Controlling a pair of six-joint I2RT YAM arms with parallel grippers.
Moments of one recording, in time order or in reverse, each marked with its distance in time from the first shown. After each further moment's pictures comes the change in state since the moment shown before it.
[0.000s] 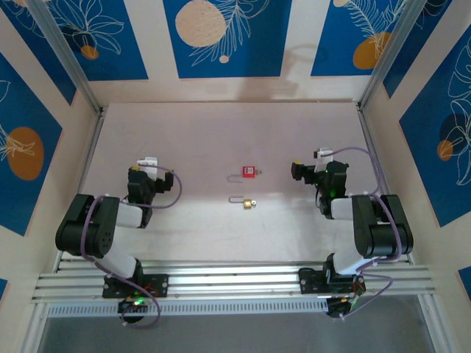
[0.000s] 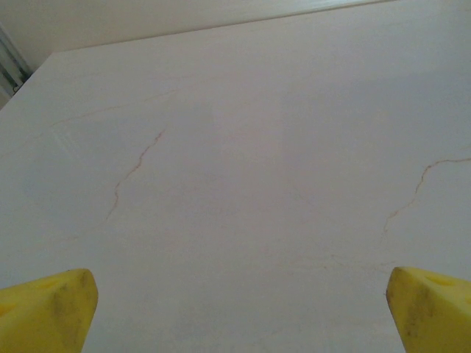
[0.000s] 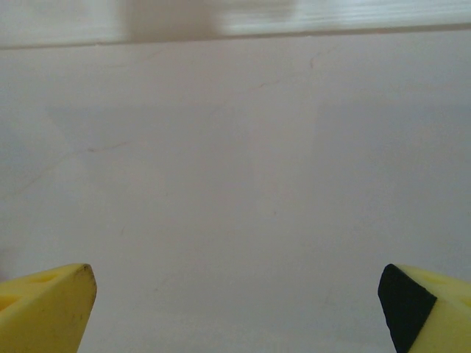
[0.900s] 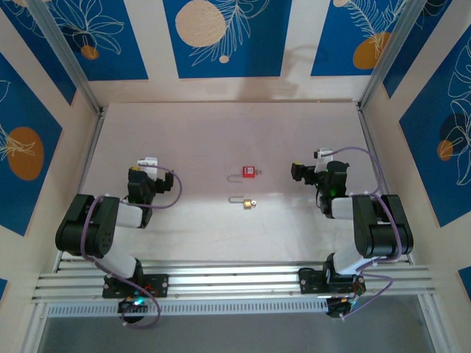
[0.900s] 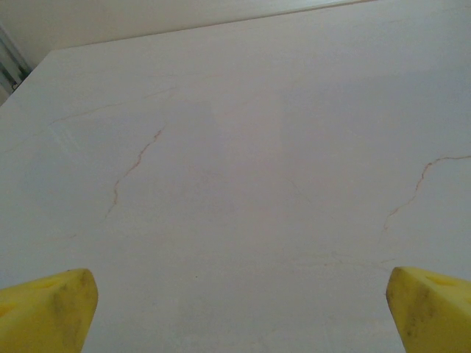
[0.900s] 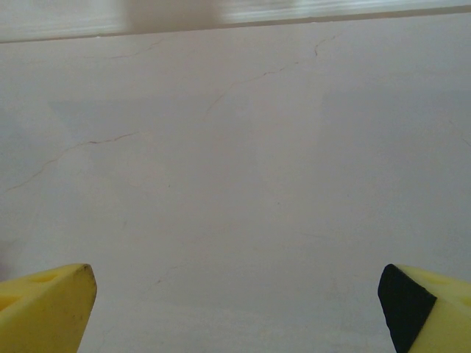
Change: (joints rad) left arm 0.000 0.000 0.000 -0.003 0.000 0.000; right arm -0.006 0.000 0.002 -0.034 -0.018 0.007
